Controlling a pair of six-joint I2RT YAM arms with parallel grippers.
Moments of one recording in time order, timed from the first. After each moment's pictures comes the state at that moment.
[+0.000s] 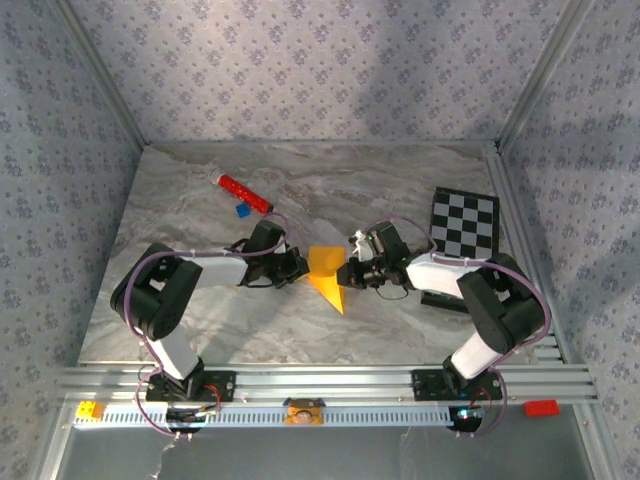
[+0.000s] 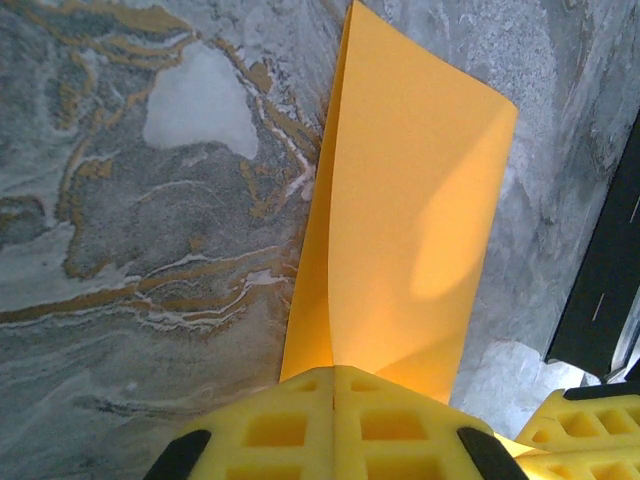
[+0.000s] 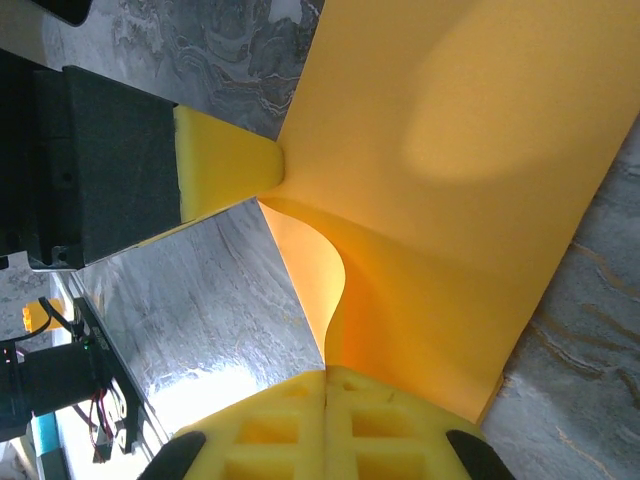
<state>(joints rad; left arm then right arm) -0.58 1.70 0.74 0.08 0.45 -1.00 0.55 1.59 0.70 0.00 -0.63 0.59</state>
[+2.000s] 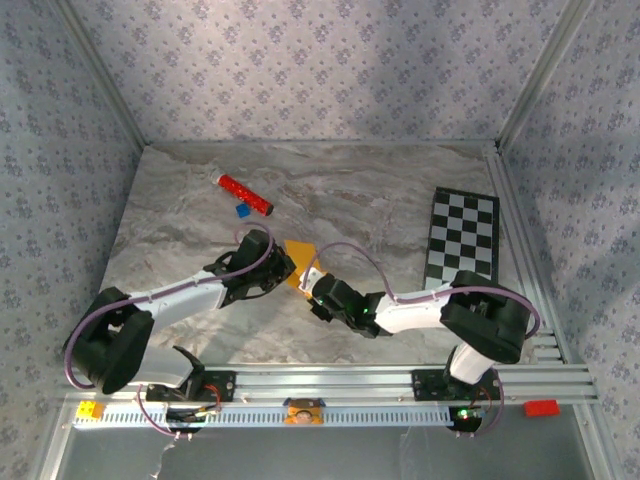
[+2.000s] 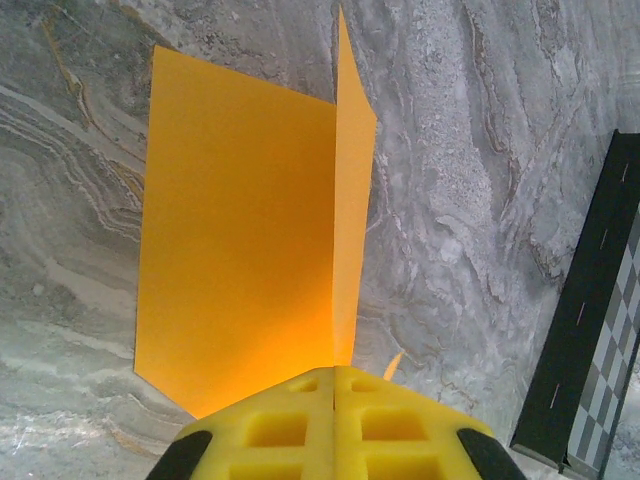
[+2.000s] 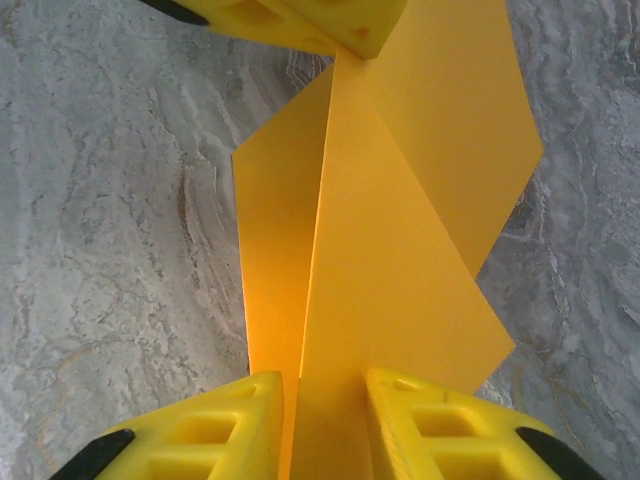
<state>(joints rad) -0.67 1.35 0.61 -0.03 0.09 -1.21 1.10 1.62 0.65 0.22 0.34 -0.03</state>
